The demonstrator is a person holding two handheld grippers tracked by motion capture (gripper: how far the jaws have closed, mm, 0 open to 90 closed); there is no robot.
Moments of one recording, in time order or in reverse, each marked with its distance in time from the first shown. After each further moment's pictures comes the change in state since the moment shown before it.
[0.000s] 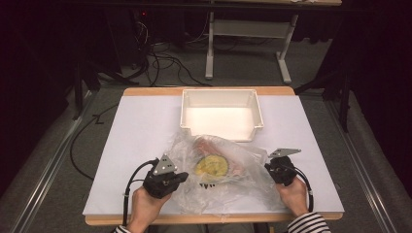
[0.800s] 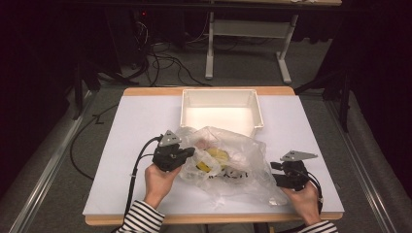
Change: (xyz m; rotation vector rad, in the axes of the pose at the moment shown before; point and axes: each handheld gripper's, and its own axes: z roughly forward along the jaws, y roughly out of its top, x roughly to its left) left arm 0.034 0.041 0.036 -0.090 0.032 -0.112; right arm 0.006 -0.007 -0.044 -0.078 -0.027 0.014
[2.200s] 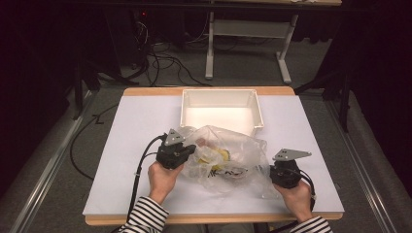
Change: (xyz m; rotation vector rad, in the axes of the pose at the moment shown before) left arm 0.003 0.000 0.011 -0.015 0.059 0.026; right arm 0.019 0.017 0.003 -0.066 0.126 -0.060
